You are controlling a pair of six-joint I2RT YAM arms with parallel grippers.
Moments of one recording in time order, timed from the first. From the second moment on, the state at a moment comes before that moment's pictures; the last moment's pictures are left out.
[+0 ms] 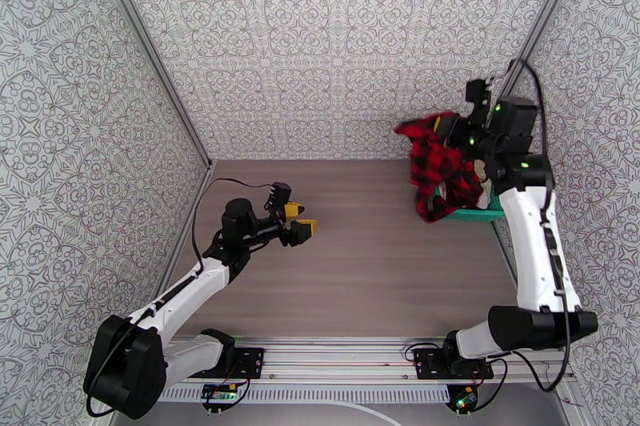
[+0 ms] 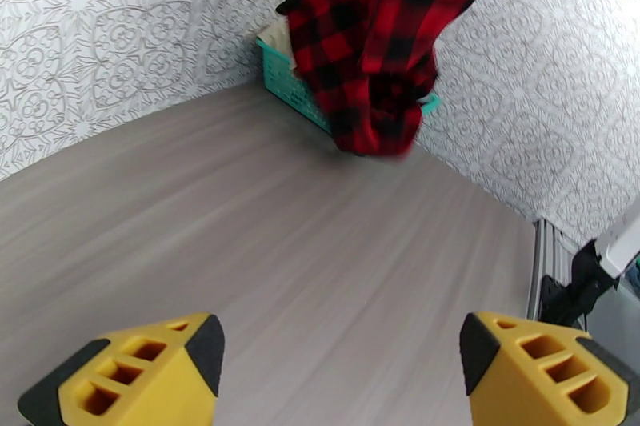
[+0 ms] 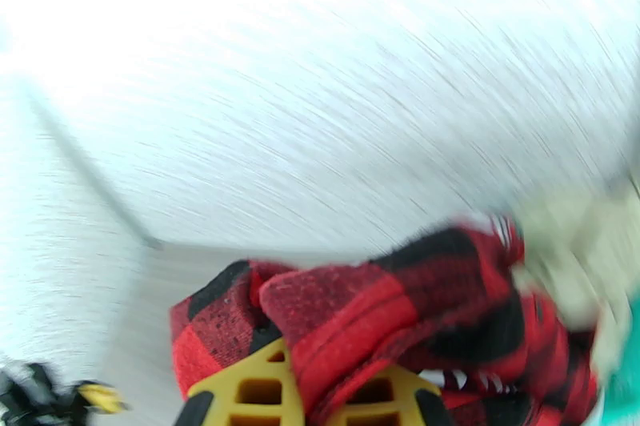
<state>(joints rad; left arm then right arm) -0.31 1.18 0.69 0.30 0.73 -0.21 0.06 1.49 1.99 -0.63 -0.45 0.31</state>
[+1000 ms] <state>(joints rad) -0.27 0.99 0.62 0.04 0.54 -0.20 0.47 1.86 1.63 -0.63 -0.46 0.37</state>
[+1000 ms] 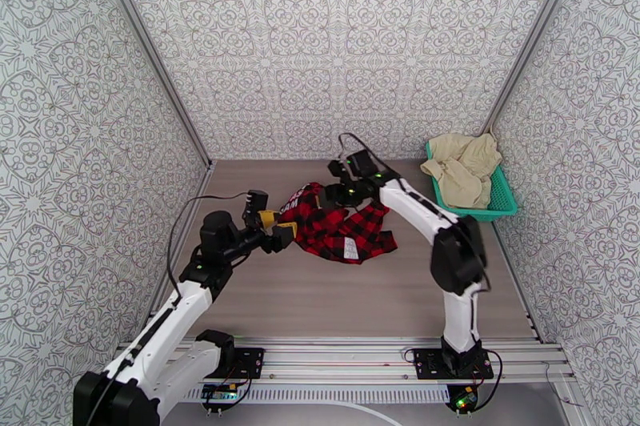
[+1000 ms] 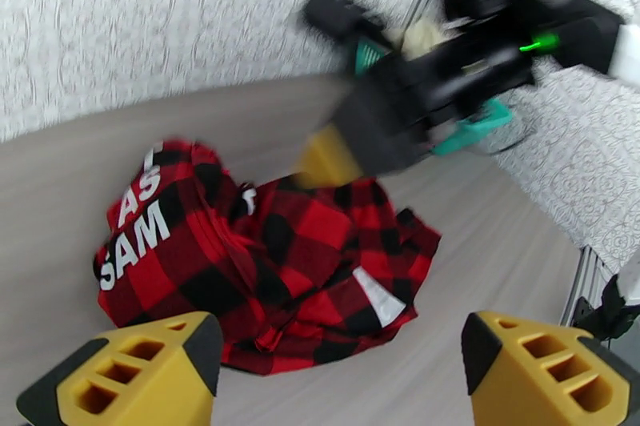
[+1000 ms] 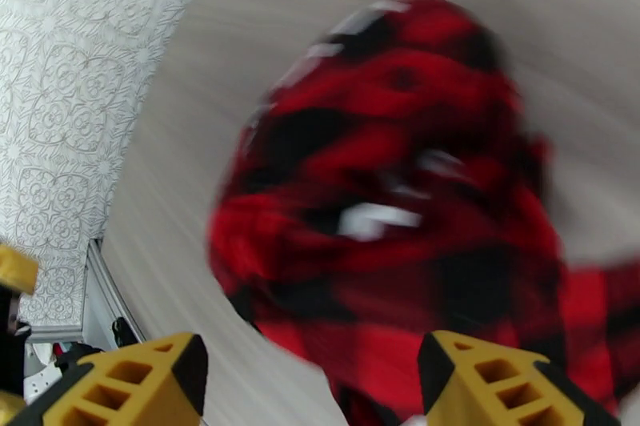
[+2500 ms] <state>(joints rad) -0.38 1.29 0.86 0.14 0.11 -0.10 0.20 1.78 1.48 -0.50 -0.30 0.42</state>
